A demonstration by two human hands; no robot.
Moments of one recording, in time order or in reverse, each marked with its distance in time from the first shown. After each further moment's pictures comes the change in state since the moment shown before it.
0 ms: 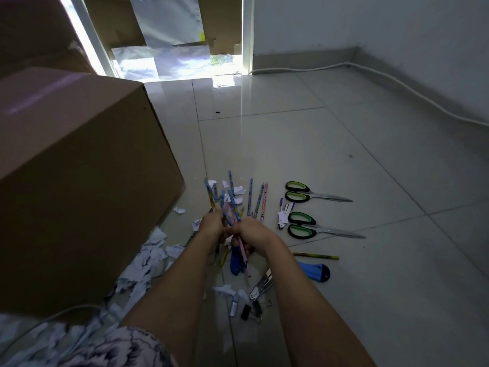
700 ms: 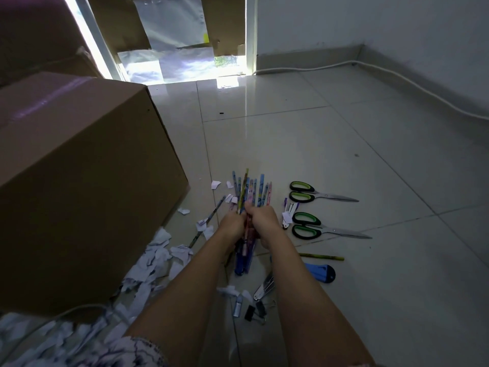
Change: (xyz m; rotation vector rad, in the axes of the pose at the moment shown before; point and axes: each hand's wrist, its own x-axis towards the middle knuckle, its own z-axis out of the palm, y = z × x) left_hand -0.013 0.001 0.020 0.060 -0.200 0.140; right_hand 0.022 -0.006 -0.006 0.339 0.412 -0.067
